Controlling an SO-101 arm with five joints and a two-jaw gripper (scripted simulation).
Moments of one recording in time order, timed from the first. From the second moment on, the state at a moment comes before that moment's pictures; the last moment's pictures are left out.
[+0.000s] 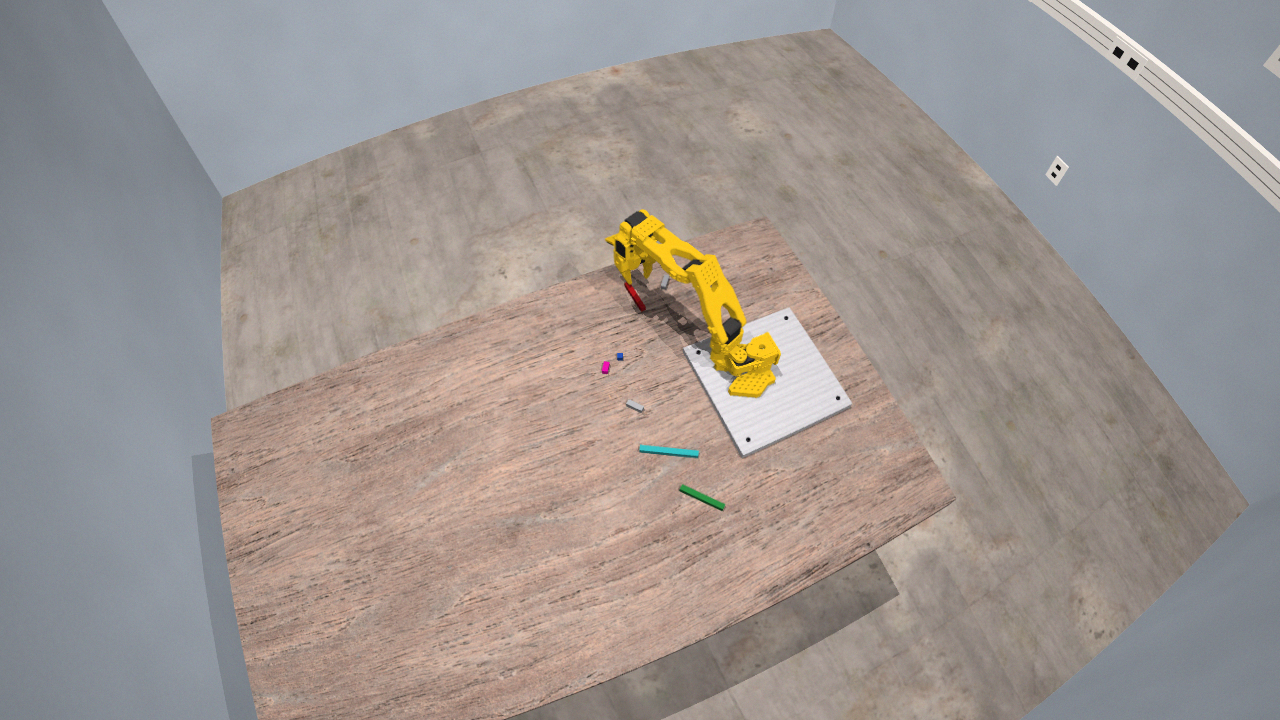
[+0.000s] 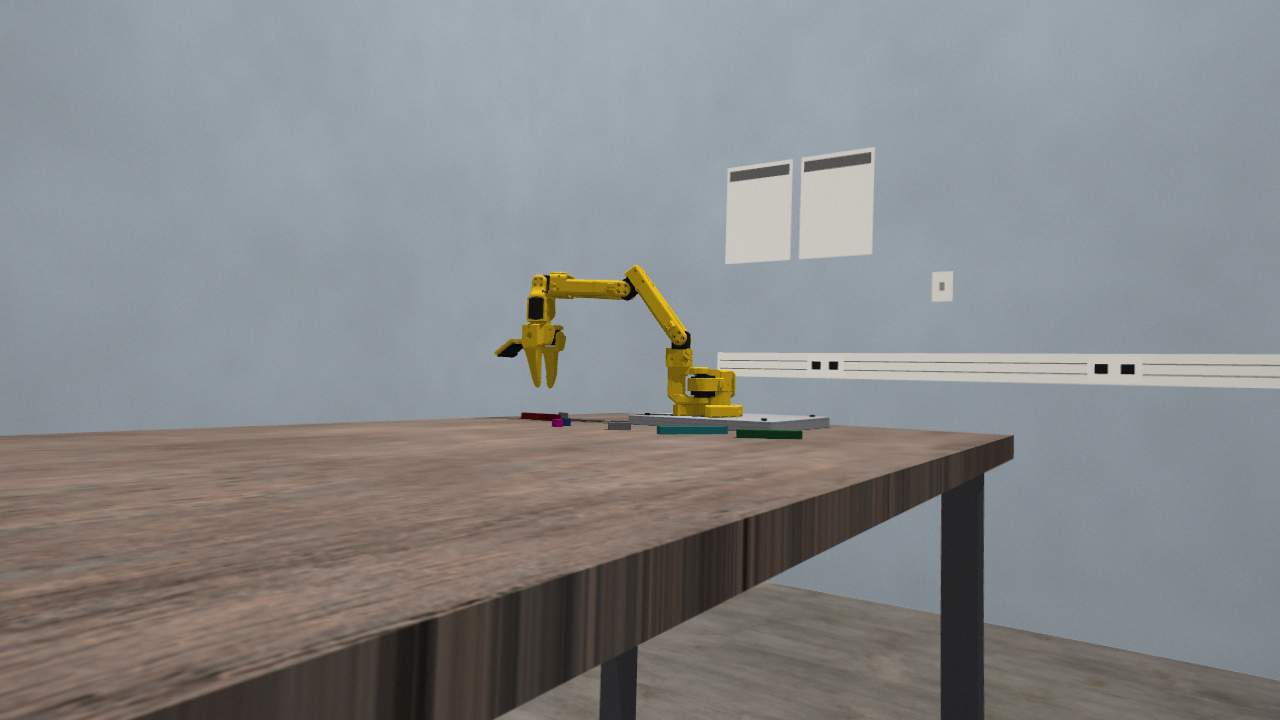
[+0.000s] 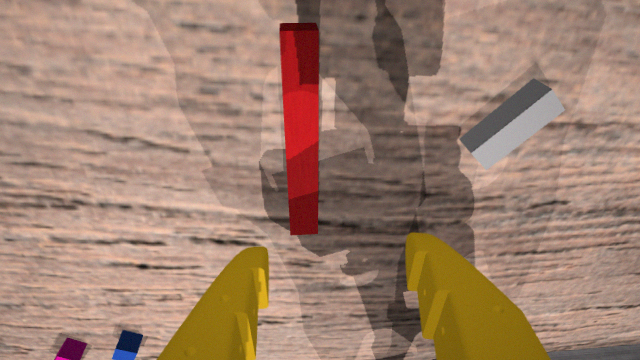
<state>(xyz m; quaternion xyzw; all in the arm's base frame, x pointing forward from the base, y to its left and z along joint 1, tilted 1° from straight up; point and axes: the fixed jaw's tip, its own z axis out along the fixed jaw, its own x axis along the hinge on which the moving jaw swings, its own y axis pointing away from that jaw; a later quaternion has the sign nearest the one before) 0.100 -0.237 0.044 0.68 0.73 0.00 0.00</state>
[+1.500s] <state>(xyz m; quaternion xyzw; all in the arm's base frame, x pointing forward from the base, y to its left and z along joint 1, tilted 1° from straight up) 0.100 -0.239 -0.001 0.68 0.73 0.00 0.00</state>
